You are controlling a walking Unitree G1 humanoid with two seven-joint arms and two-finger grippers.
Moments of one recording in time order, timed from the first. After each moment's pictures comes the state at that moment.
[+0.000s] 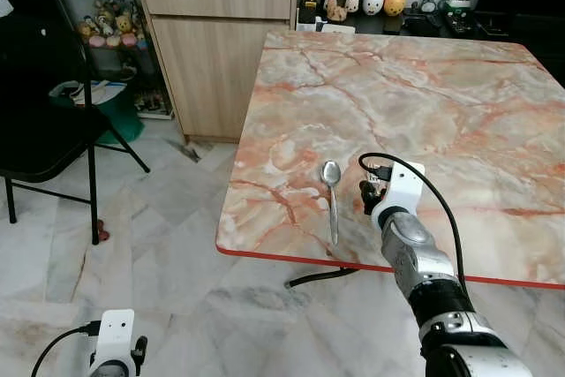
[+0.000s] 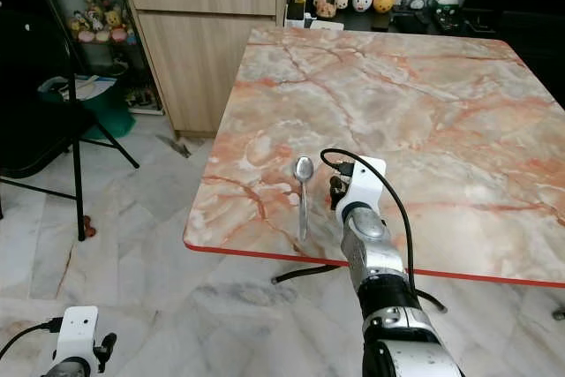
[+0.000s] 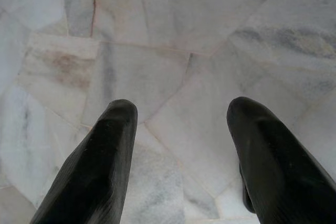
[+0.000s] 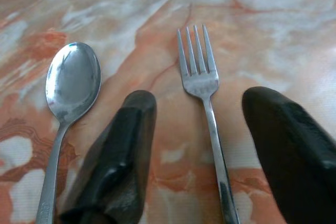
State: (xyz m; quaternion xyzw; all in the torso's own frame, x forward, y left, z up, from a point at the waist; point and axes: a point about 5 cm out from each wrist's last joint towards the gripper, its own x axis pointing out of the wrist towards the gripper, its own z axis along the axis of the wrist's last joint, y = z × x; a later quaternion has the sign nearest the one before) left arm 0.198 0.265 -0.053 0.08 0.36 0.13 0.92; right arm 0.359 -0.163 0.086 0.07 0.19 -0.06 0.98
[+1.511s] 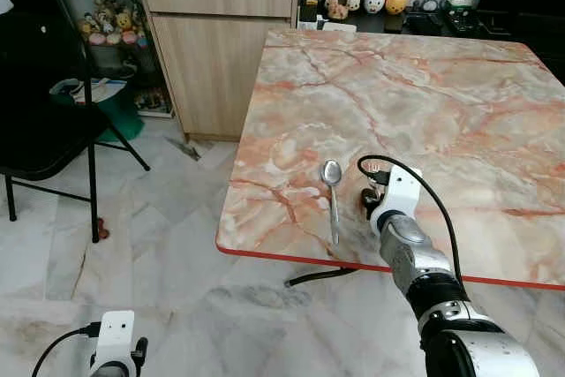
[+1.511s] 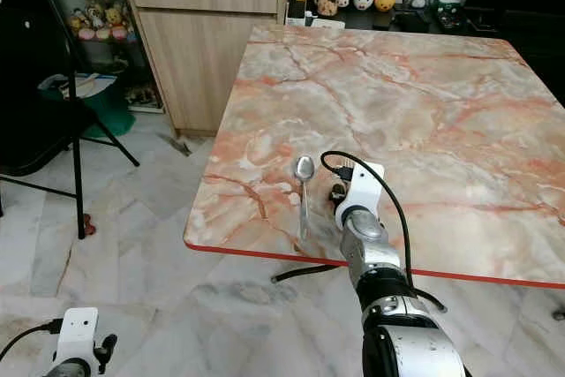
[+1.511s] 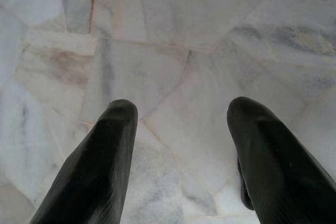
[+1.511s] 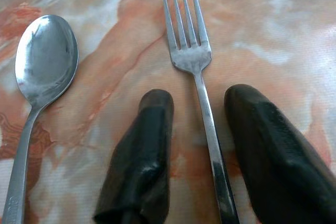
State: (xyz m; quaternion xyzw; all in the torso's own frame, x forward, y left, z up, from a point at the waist) left arm 0.196 0.265 -0.054 0.08 0.37 0.13 0.92; right arm 0.359 -0.165 0.076 0.08 0.21 -0.07 0.97
